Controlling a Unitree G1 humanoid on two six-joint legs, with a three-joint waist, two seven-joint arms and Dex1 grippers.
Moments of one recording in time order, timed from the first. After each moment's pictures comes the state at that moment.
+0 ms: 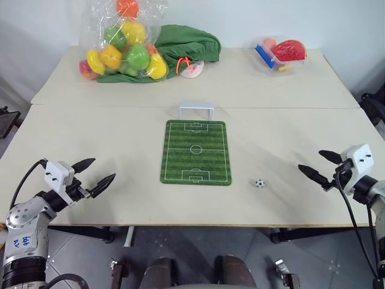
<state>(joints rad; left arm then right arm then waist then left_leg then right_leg) -0.11 0.65 0.37 0.28 -0.41 -0.06 -0.91 -0.24 -0.79 -0.35 0.36 0.33 0.11 0.97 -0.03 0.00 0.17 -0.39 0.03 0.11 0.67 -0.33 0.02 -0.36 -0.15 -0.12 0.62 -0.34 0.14</state>
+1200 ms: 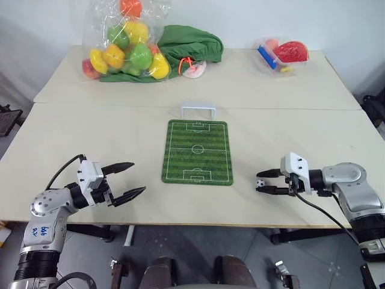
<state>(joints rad) -0.11 0.64 0.22 0.12 -0.45 -0.01 -1.10 -0.42 -0.81 0.08 0.35 0.21 -0.01 1.34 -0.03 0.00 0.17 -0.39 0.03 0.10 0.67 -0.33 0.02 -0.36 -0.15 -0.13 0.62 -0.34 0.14</state>
